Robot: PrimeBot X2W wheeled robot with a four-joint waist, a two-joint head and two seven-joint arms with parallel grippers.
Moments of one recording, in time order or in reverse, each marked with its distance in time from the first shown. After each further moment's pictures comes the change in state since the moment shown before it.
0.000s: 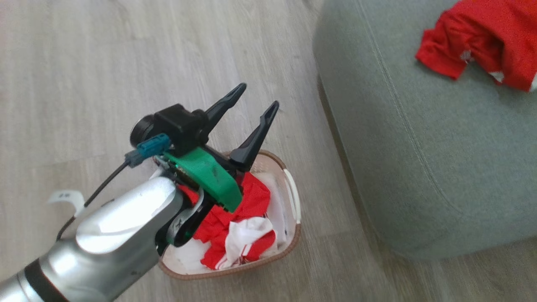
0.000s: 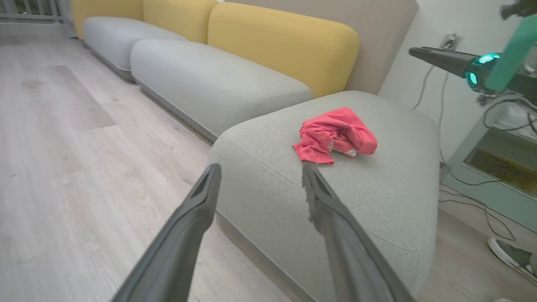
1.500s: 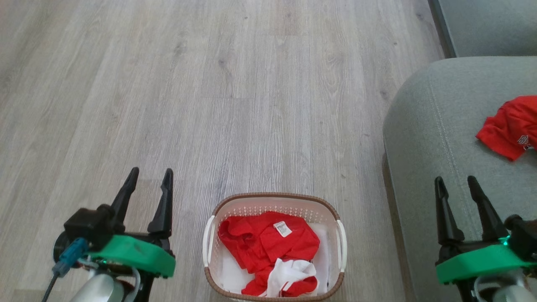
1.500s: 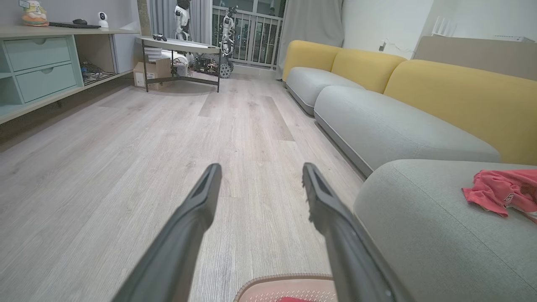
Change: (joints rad) left arm 0.674 -0.053 0.582 -0.064 0.265 0.040 -0.030; right arm 0.659 0.374 0.059 -0.211 -0.120 0.000 -0.357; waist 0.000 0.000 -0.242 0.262
